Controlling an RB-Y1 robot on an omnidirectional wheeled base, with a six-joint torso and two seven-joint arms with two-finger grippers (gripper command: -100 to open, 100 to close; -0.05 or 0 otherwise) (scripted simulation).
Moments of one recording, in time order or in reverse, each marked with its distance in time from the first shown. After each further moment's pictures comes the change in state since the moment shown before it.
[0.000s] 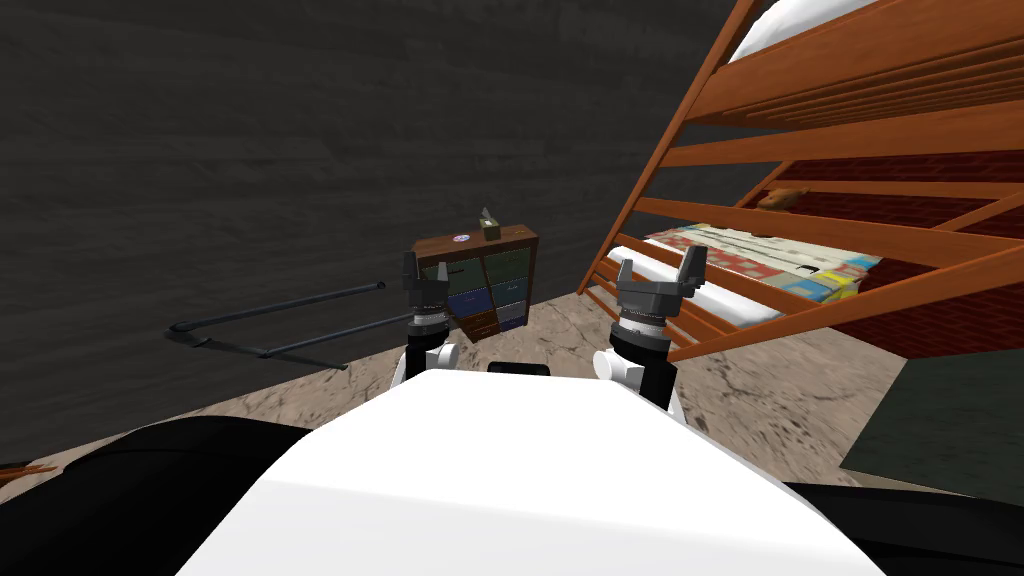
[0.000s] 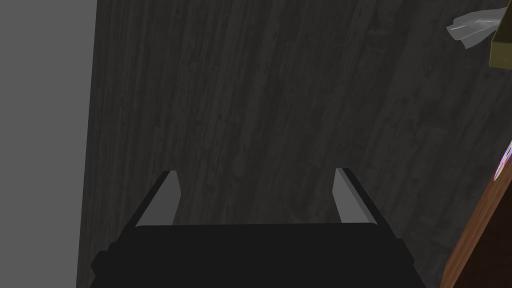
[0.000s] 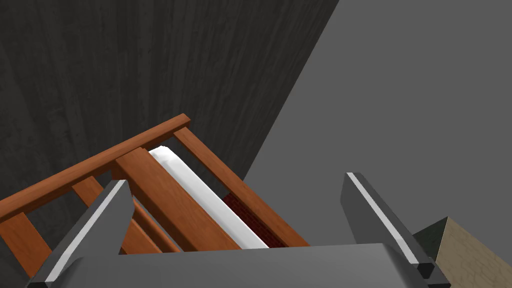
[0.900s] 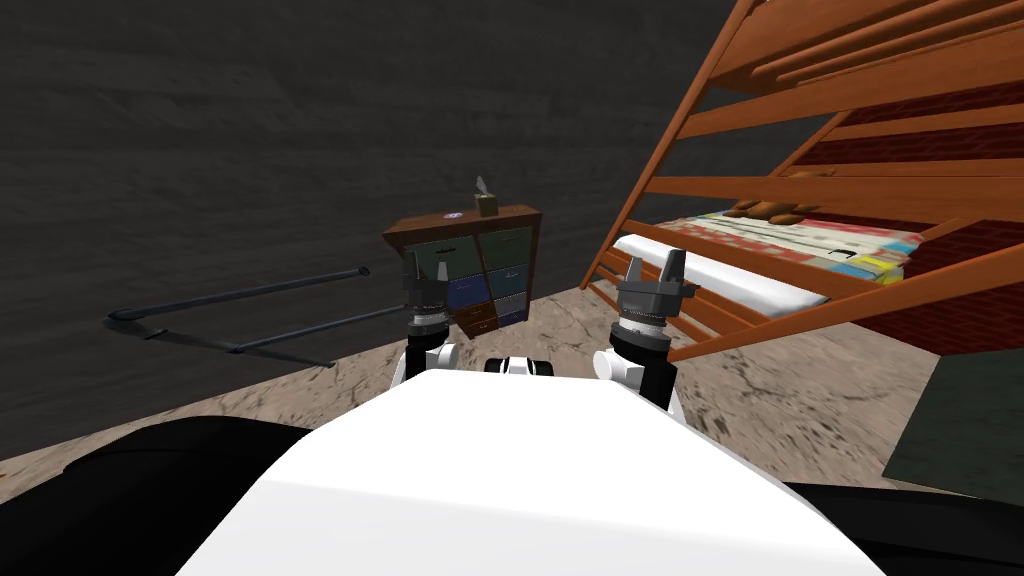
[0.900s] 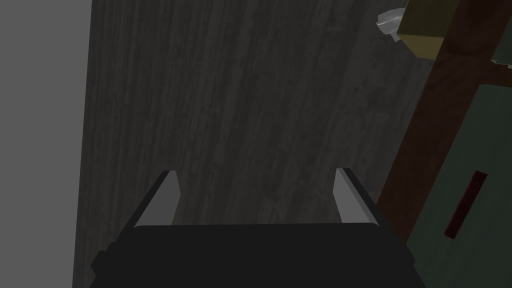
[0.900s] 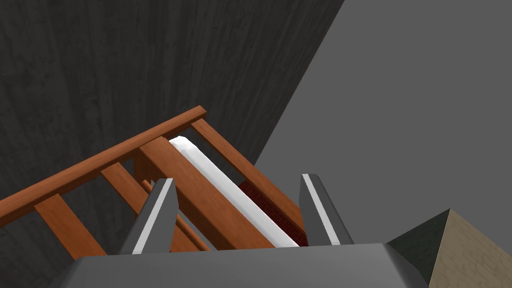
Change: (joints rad) left arm 0.000 0.000 0.000 0.000 0.000 0.000 0.000; right arm 0.000 0.000 0.000 0.000 0.000 0.000 0.000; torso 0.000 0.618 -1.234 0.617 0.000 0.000
